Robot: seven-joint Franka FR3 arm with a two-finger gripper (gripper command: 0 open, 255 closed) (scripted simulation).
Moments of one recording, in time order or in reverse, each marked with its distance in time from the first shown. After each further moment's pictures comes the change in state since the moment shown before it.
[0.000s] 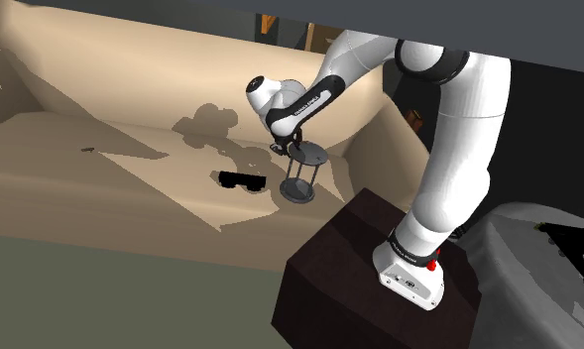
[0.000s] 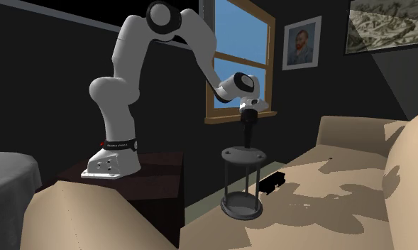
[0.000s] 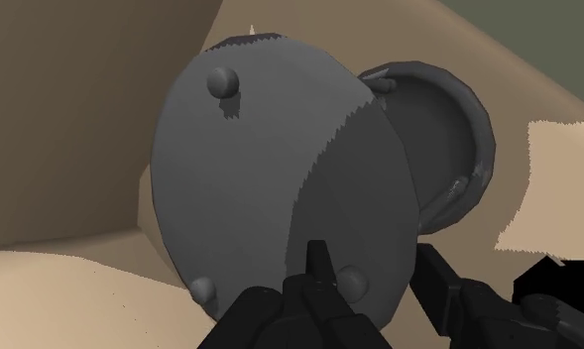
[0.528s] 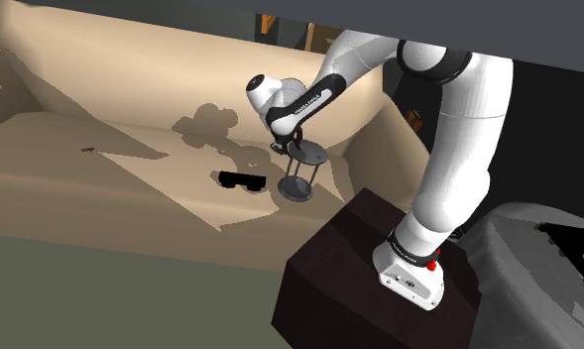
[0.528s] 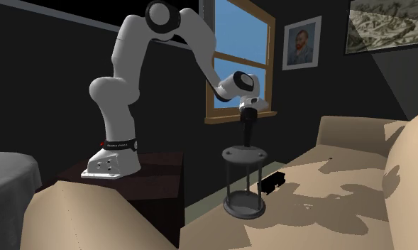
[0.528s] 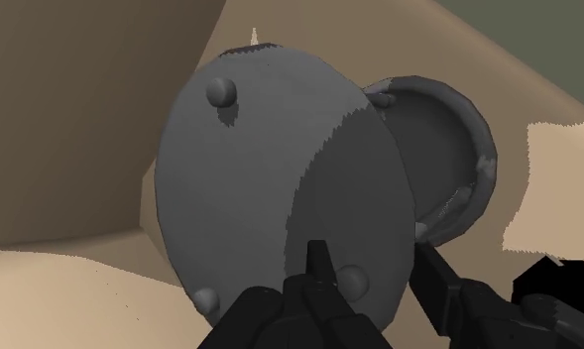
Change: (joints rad) arm 0.000 -0.013 0.003 -0.004 0.006 -0.008 -0.006
